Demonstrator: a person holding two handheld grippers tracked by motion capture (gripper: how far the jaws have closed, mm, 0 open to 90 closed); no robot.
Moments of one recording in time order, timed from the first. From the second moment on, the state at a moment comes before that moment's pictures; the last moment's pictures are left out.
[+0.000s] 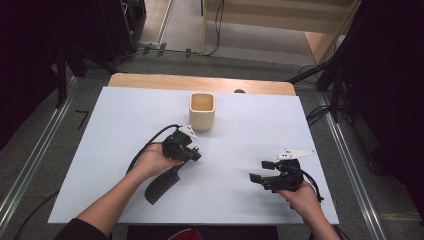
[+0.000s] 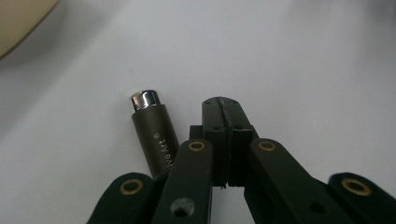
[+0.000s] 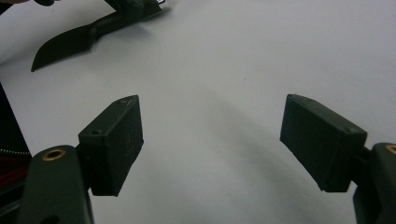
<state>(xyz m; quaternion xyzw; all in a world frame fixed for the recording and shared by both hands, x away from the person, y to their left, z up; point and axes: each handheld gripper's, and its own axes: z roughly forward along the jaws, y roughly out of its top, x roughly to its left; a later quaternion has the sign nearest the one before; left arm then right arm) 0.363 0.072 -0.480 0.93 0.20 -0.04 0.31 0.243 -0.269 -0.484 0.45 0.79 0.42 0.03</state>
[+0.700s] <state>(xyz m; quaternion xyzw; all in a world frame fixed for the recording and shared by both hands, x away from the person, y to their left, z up) 0.374 0.084 -0.491 0.93 0.23 -0.03 0.29 0.243 -0.269 -0.484 0.45 0.79 0.42 0.03</state>
